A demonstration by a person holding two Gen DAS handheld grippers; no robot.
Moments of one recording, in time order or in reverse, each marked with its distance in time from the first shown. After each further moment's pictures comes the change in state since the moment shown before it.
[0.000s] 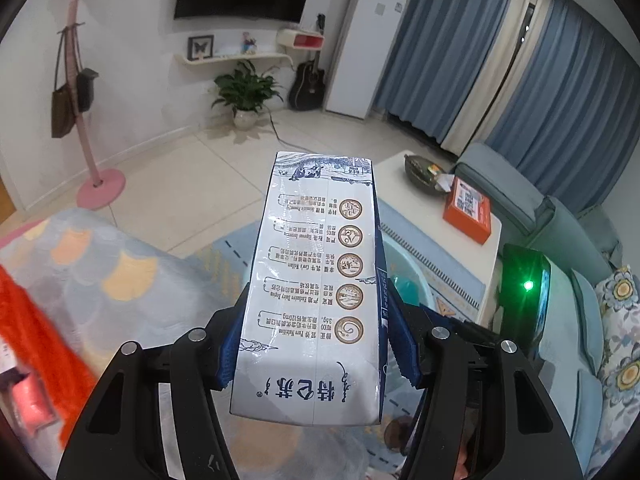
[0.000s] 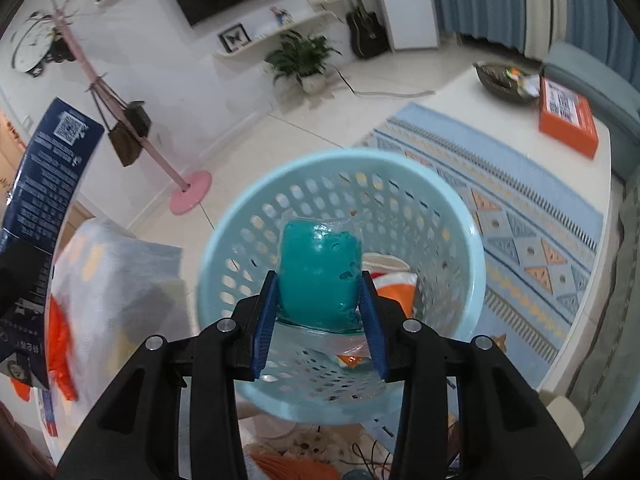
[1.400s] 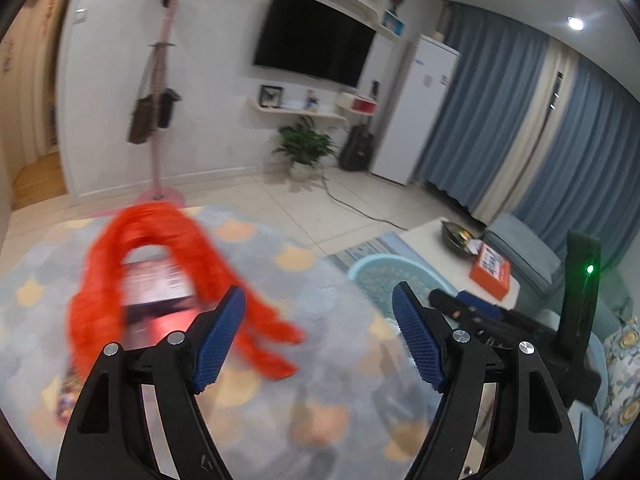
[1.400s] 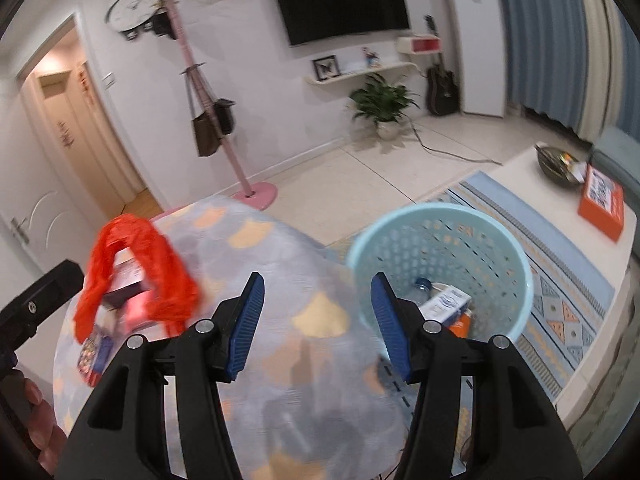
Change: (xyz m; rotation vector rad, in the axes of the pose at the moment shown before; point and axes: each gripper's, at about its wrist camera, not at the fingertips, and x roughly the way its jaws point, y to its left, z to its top) left arm -0.177 0.098 -0.070 -0.152 -0.253 0.126; right arm -0.116 0.142 -0.050 -0.280 -0.154 0.148
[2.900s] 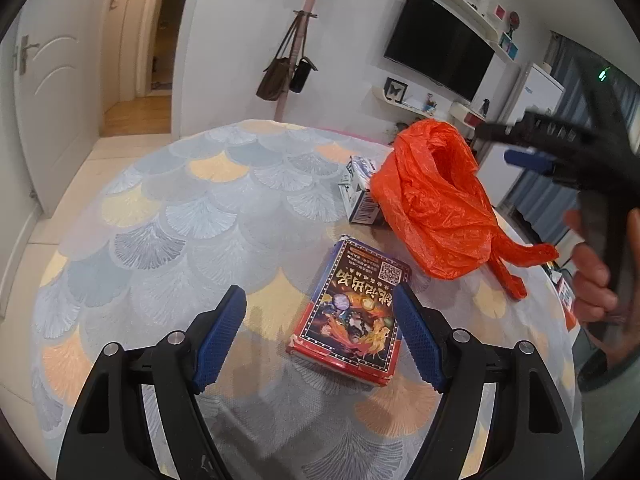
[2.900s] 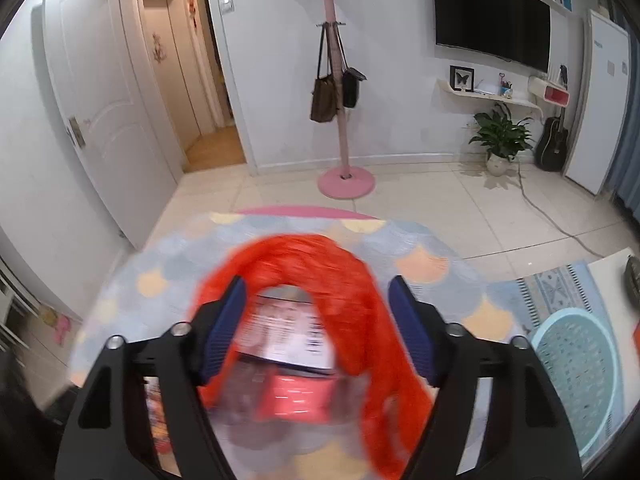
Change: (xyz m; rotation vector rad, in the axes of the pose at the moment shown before) left arm -0.049 0.201 -0.093 -0.229 0.021 0.270; right arm 0.100 0.215 0.038 -0.362 0.087 0.193
